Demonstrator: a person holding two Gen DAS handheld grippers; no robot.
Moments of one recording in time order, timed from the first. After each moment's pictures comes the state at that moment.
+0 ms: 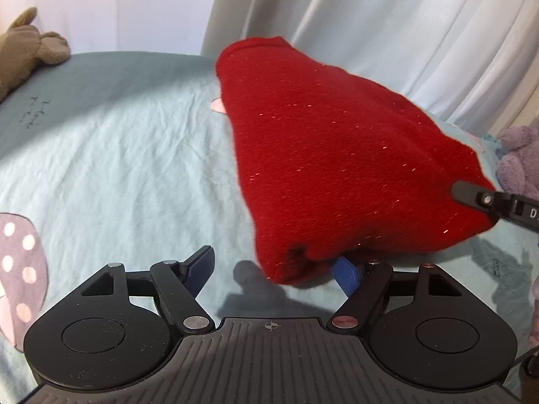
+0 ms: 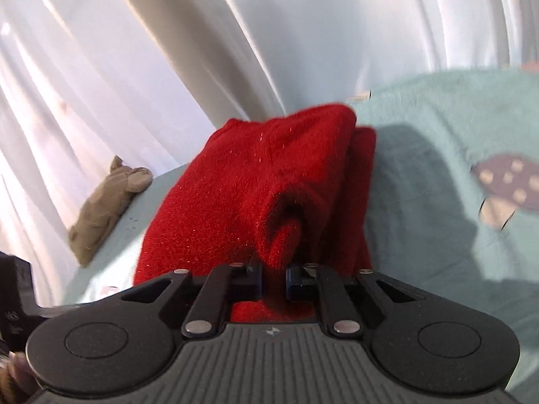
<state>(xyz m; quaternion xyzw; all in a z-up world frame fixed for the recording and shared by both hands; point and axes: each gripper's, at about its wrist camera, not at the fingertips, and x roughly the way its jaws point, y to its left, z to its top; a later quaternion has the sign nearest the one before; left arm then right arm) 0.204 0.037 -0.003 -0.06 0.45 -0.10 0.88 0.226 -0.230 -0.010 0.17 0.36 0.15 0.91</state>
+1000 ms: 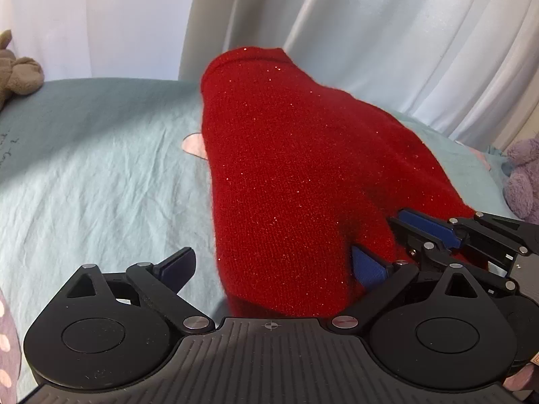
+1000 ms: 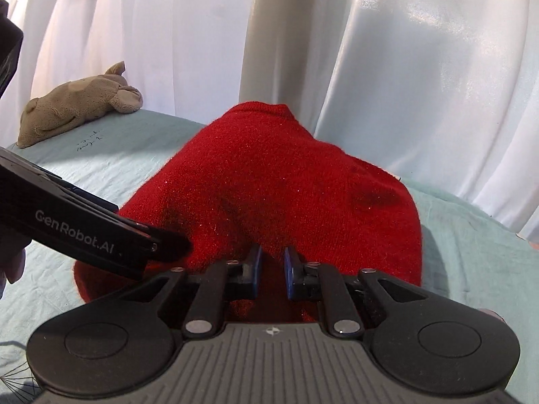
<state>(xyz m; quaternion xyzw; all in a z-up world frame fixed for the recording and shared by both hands) 0.259 0.012 -0.010 -0.06 0.44 -0.12 0.89 0.253 -0.142 -0.020 -0.11 0.31 0.16 0.93</state>
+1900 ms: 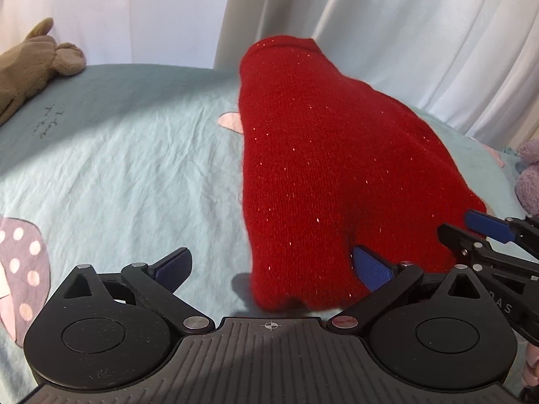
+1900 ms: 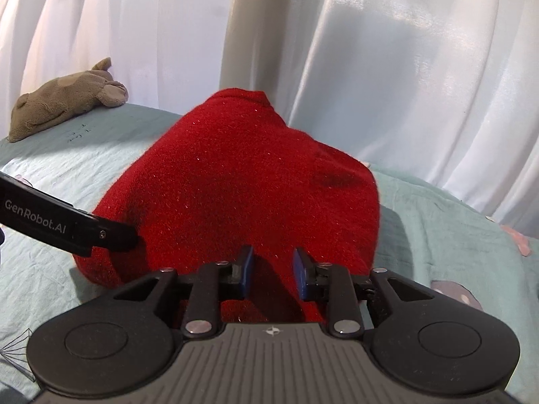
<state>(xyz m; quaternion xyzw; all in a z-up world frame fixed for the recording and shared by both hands) 0.206 0.019 0.006 -0.06 0.44 -0.07 0.89 0.221 -0.160 -0.004 -0.12 0.33 0.11 0.93</state>
